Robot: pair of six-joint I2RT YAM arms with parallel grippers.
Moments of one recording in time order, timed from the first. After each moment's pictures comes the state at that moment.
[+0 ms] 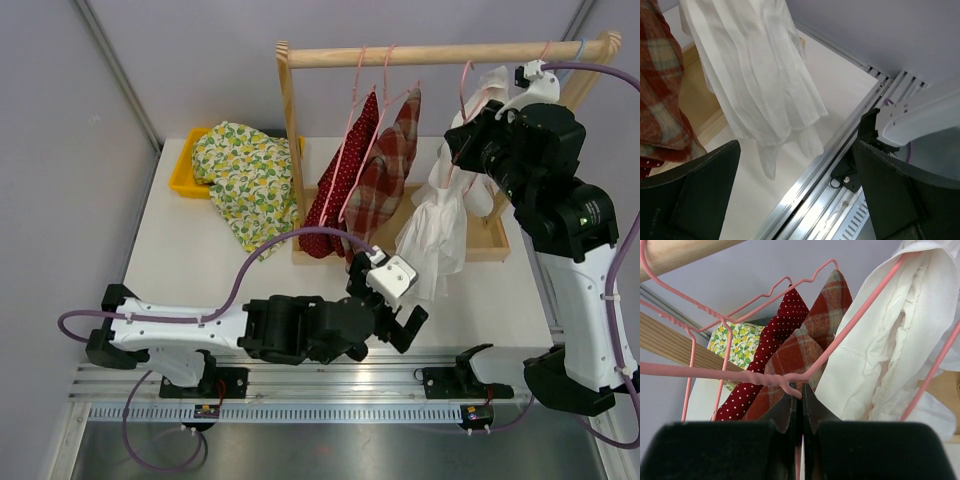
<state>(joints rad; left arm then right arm) -1.63 1.40 1.43 -0.36 -0.69 -0.31 0.41 1.27 1.98 -0.90 0.22 0.42</state>
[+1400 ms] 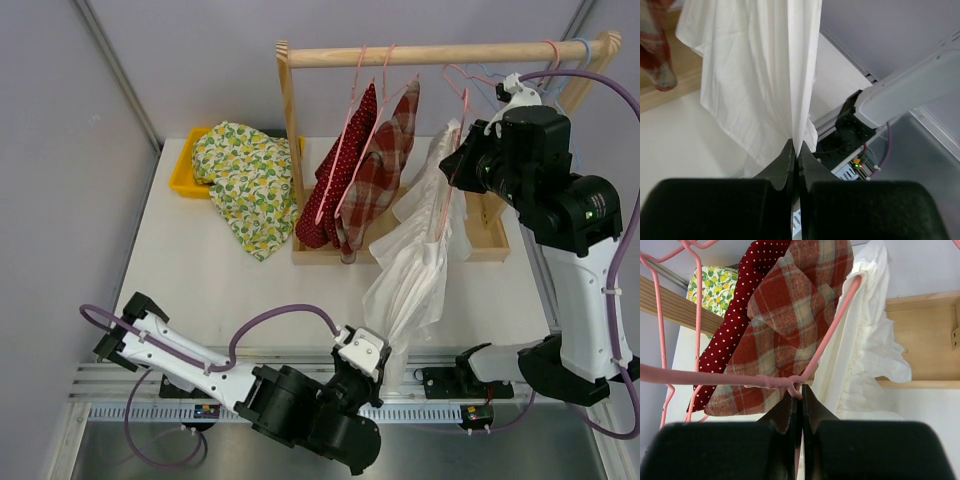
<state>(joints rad) -1.99 1.46 1.36 -0.50 -1.19 -0.82 0.43 1.33 2.12 -1.22 0.19 0.46</state>
